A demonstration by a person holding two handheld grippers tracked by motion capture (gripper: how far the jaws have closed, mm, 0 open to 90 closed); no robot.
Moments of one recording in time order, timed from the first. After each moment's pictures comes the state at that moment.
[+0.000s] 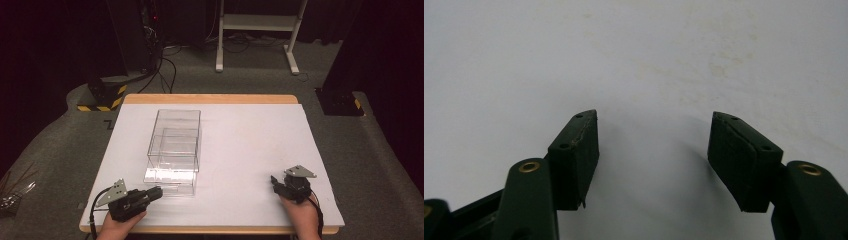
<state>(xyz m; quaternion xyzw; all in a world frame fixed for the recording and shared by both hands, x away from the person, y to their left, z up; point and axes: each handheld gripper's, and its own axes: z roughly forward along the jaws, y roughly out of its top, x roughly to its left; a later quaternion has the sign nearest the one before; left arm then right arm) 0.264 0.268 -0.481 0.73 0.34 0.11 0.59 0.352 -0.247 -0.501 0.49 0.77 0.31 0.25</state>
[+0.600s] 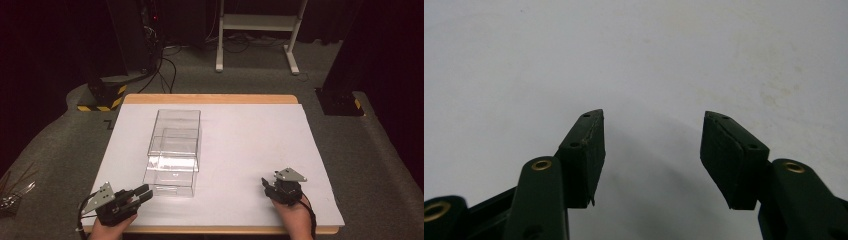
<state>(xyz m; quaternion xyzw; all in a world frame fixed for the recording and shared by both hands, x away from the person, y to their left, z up) 0.248 0.289 -0.467 0.70 0.37 0.17 0.59 0.337 -0.217 -0.491 0.45 0.79 0.33 0.26</state>
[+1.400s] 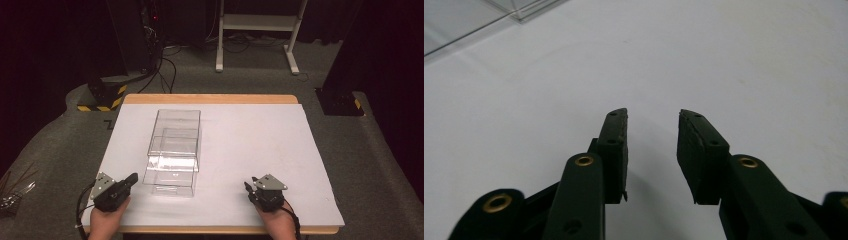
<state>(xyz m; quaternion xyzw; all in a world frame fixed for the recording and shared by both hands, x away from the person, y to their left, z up) 0.280 0.302 -0.484 0.68 0.49 0.26 0.48 0.313 -0.162 -0.483 0.39 0.81 0.36 0.25</state>
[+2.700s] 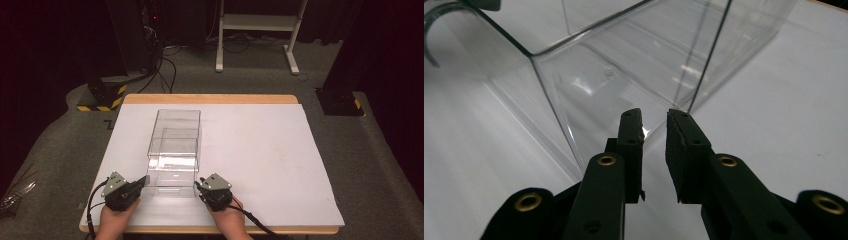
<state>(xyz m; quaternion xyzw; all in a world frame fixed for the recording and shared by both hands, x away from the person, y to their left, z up) 0.286 0.282 -0.490 0.70 0.46 0.21 0.49 0.311 -0.028 -0.484 0.32 0.82 0.42 0.20</state>
